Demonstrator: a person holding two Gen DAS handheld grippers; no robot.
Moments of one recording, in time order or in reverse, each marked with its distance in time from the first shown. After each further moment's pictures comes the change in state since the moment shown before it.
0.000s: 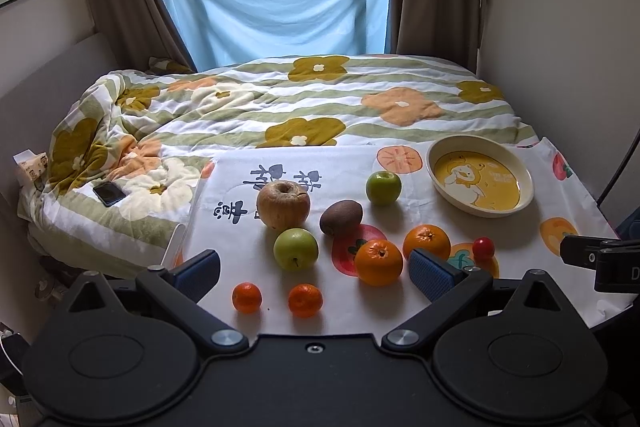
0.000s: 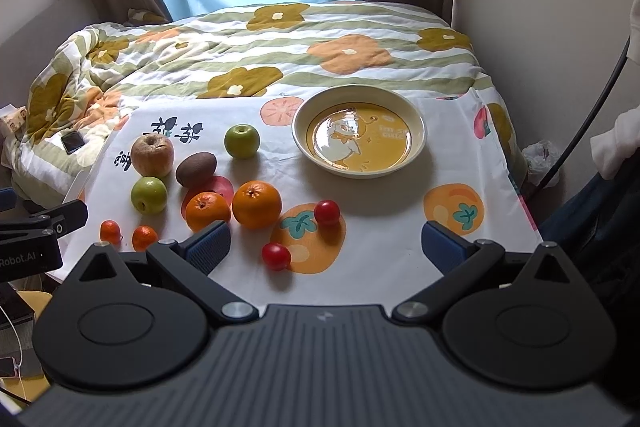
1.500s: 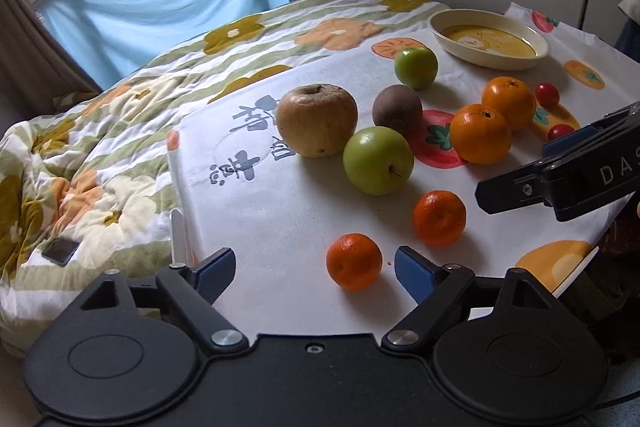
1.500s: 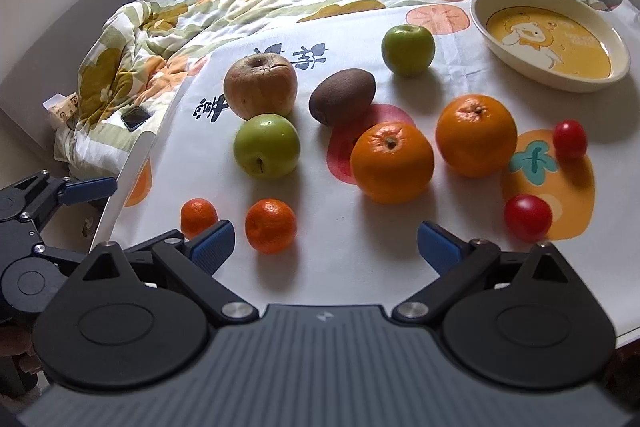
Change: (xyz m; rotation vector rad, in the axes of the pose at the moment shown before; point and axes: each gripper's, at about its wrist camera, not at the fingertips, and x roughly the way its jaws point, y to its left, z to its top) left arm 0.150 0.116 -0.062 0.400 0.059 -0.216; right arm 0.152 0.148 -0.041 0.097 0.125 0.246
